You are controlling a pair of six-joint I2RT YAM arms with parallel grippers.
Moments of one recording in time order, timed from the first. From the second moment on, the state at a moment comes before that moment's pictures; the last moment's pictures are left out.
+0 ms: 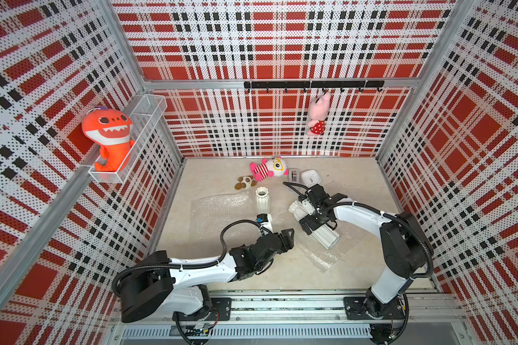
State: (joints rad) left arm -1.10 1.31 0.56 0.25 -0.44 -1.06; right arm 0.54 1.72 1.11 -0.67 0.02 -0.08
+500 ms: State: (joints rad) left arm -1.10 1.31 0.56 0.27 -0.43 -1.08; right arm 0.53 1.64 1.07 -0.75 0.08 -0.09
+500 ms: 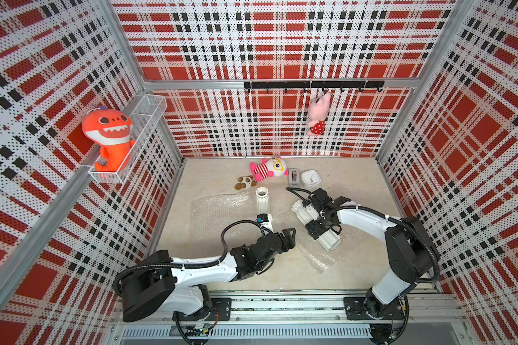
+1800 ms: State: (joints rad) left arm -1.05 1.09 0.40 0.23 -0.42 -1.12; right arm 0.81 1.39 1.11 -0.78 0.24 0.12
